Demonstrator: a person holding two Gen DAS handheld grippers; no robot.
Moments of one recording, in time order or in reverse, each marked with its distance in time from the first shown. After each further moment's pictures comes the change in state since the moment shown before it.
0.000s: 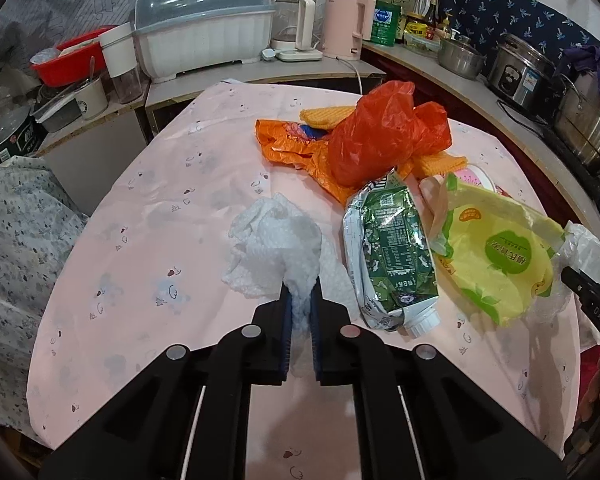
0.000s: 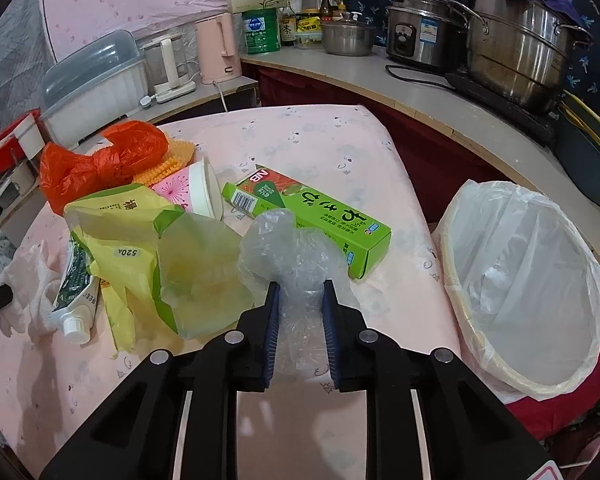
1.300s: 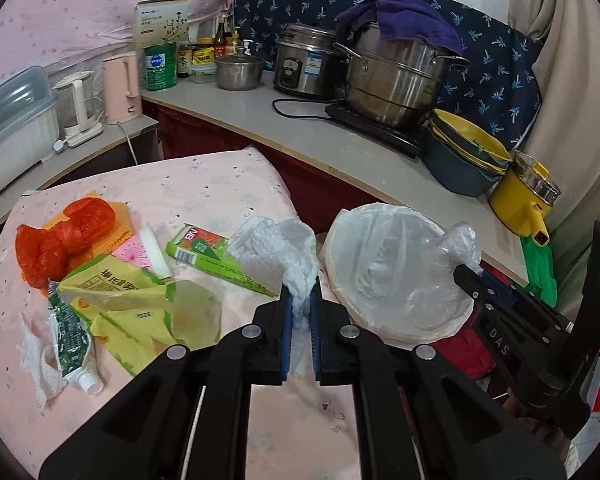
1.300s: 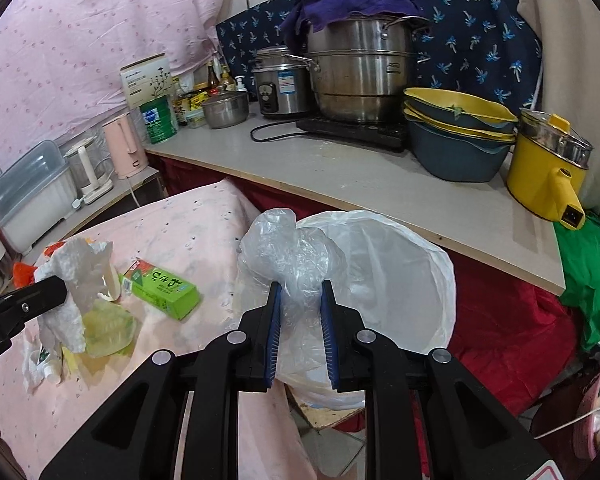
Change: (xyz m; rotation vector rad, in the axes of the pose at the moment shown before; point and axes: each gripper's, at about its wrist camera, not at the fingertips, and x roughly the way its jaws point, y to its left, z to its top) left arm -0.066 -0.271 0.007 0.354 -0.066 -0.448; right arm -0.102 -0.155 -0.015 0.271 -0.193 -0.178
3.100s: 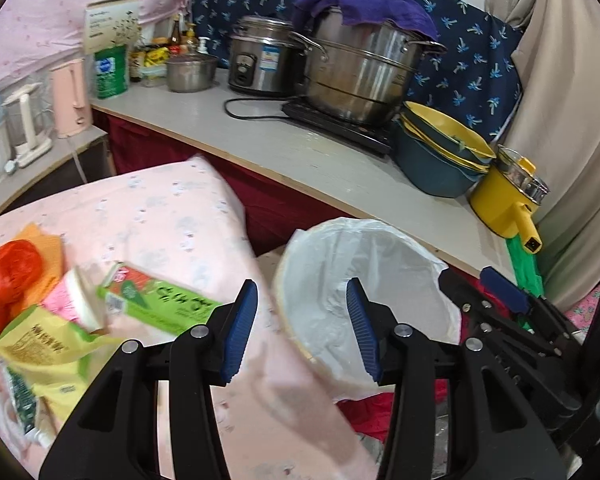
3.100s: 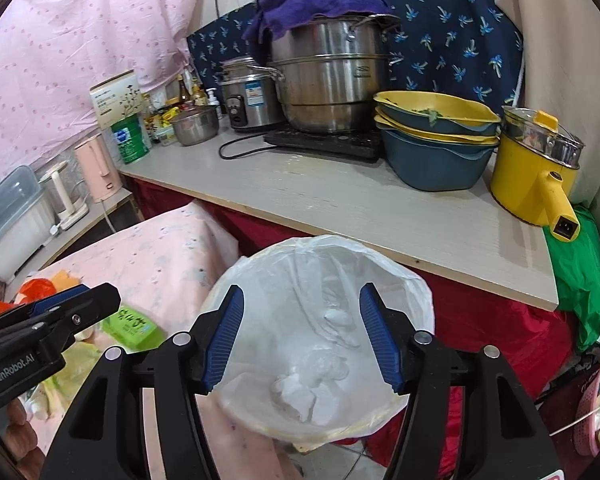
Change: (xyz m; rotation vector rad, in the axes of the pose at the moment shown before) left arm 0.058 -0.029 0.031 0.058 -0.006 -0.087; right arm 0.022 -0.020 0.029 0.045 -0.030 -0.043
